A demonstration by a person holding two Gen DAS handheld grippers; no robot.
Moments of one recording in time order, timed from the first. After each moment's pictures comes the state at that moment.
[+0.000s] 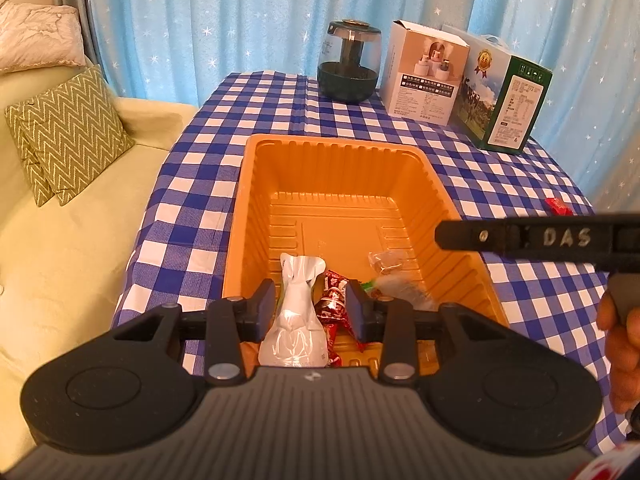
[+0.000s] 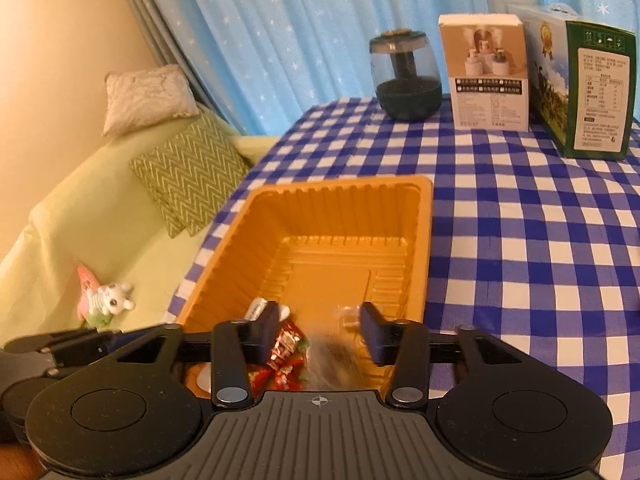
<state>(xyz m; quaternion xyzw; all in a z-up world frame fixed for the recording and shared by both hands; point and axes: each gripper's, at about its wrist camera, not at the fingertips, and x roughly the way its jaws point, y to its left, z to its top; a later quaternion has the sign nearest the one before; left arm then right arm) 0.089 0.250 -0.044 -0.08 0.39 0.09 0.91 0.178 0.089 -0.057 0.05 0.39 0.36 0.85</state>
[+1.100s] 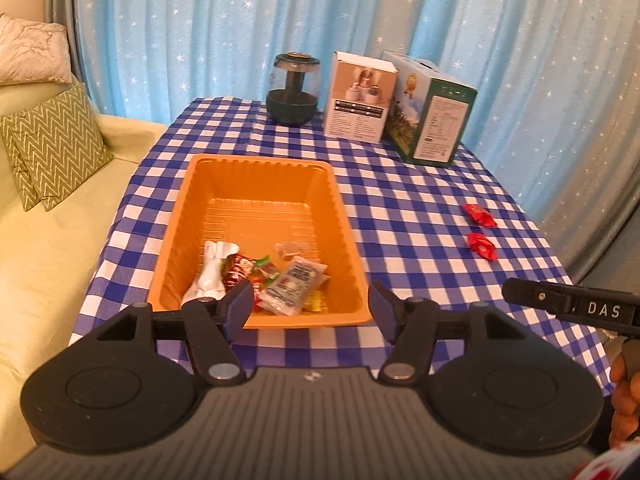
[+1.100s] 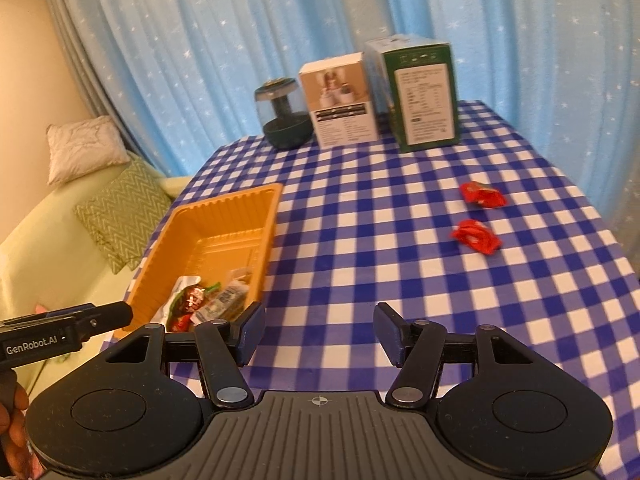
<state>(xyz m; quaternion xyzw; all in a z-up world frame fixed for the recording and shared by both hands) 0.021 0.155 0.014 -0.09 0.36 0.06 0.93 0.079 -0.071 -0.012 0.08 0.37 0.23 0.90</state>
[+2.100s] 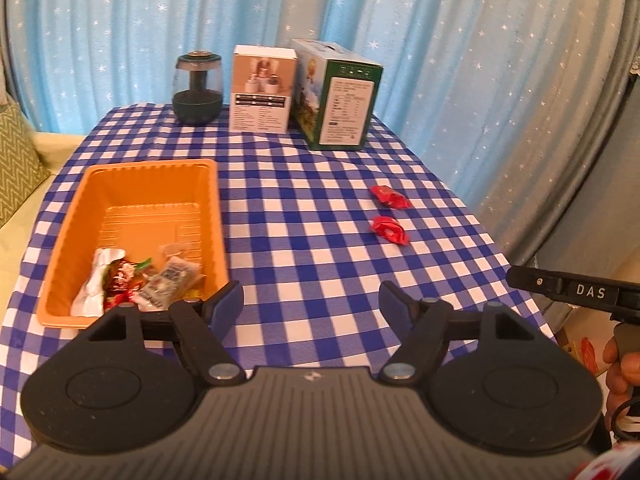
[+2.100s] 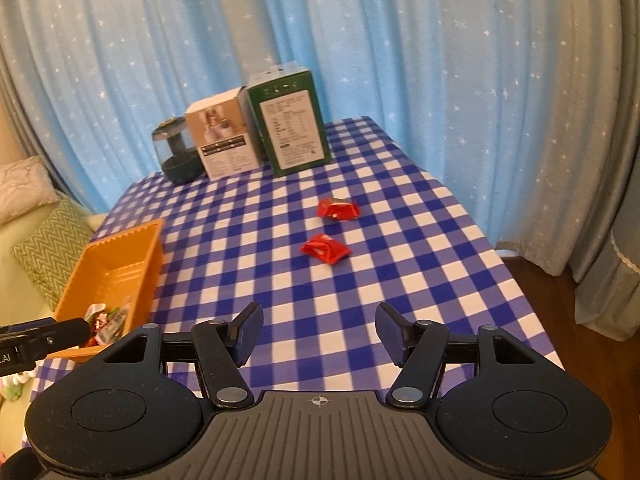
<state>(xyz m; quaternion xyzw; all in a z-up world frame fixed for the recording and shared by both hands) 0.043 0.050 0.016 -0.07 0.36 -0.03 0.93 0.069 -0.201 -0.005 0.09 0.36 0.12 0.92</state>
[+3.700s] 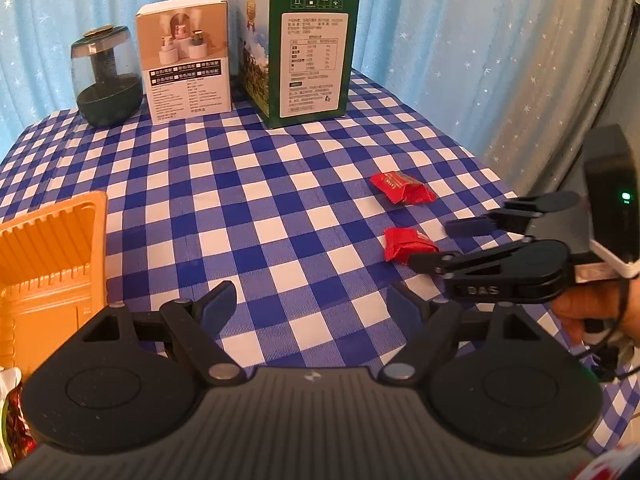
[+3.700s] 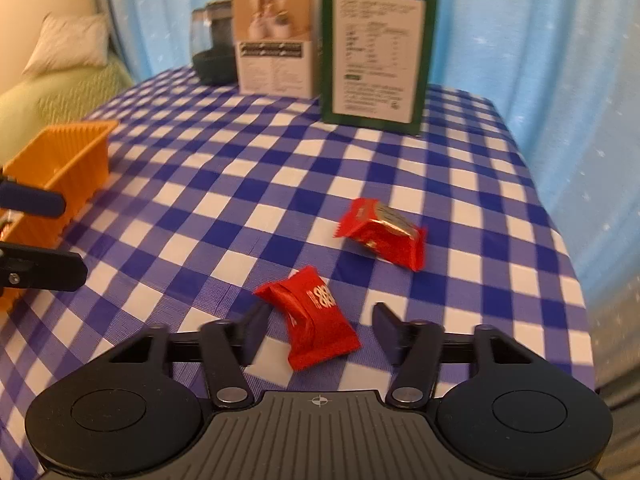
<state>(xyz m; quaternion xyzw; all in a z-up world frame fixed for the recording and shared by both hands) 0.233 0.023 -0.074 0.00 0.41 -0.08 0.91 0.297 -0.151 -0.135 -0.10 0.39 0.28 0.87</state>
